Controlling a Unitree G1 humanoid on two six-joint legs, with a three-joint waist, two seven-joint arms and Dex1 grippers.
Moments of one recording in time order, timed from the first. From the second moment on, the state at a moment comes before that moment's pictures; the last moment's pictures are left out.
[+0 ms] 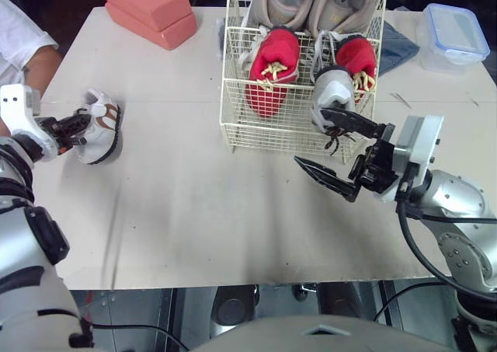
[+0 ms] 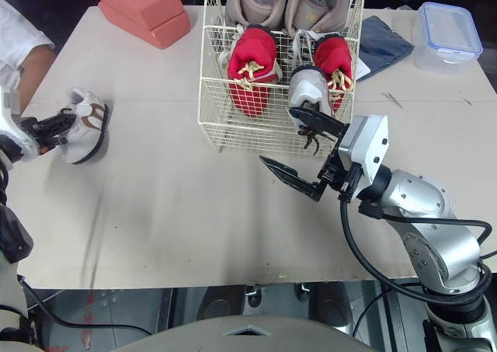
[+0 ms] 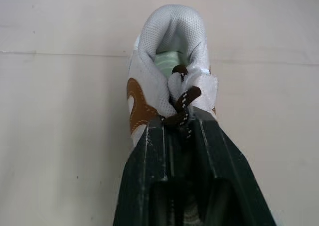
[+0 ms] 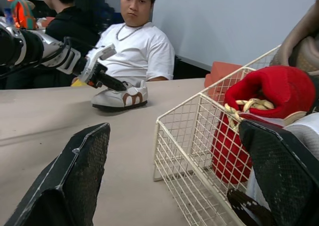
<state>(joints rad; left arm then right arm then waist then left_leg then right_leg) -0.93 1.03 0.30 1.32 -0.12 0.24 -0.96 -0.18 -0.51 0.03 -0.74 0.61 0.42 0.61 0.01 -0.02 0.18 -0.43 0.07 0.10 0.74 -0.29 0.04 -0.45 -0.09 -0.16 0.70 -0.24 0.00</state>
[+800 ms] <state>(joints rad) -0.96 1.08 0.15 1.31 0.00 0.32 -1.15 -0.20 -0.48 0.04 -0.71 0.57 0.40 0.63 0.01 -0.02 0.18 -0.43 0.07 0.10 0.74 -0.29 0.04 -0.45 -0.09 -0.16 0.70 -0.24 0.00</state>
